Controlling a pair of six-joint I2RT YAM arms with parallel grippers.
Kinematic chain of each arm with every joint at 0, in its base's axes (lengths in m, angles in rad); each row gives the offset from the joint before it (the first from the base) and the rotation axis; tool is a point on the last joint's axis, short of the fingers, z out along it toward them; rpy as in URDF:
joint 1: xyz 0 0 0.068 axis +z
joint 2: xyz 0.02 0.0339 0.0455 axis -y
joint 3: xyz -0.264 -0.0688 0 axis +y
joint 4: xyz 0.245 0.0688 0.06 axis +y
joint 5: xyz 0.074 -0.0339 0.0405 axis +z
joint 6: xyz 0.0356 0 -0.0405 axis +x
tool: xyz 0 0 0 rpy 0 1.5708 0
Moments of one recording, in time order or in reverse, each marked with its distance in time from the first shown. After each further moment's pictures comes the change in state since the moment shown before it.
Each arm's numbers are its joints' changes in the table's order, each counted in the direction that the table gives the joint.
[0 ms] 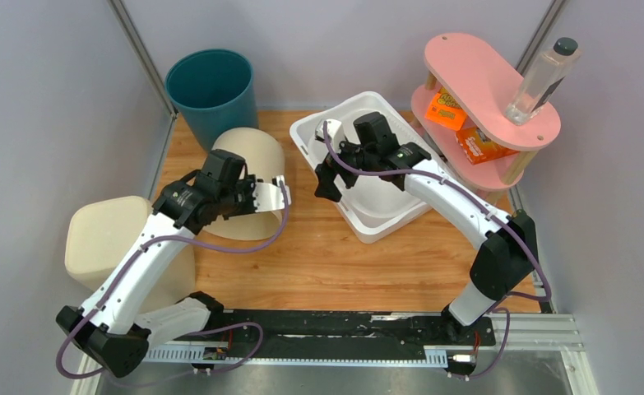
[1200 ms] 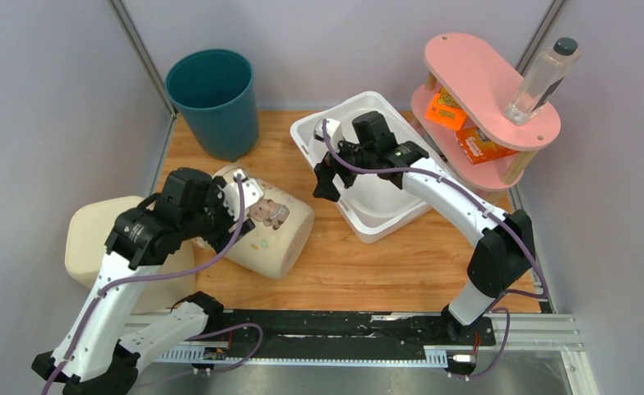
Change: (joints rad) left arm -0.002 0.210 -0.040 0.243 -0.111 -0.467; right arm -0.003 -0.018 -0.011 0.000 0.028 0.008
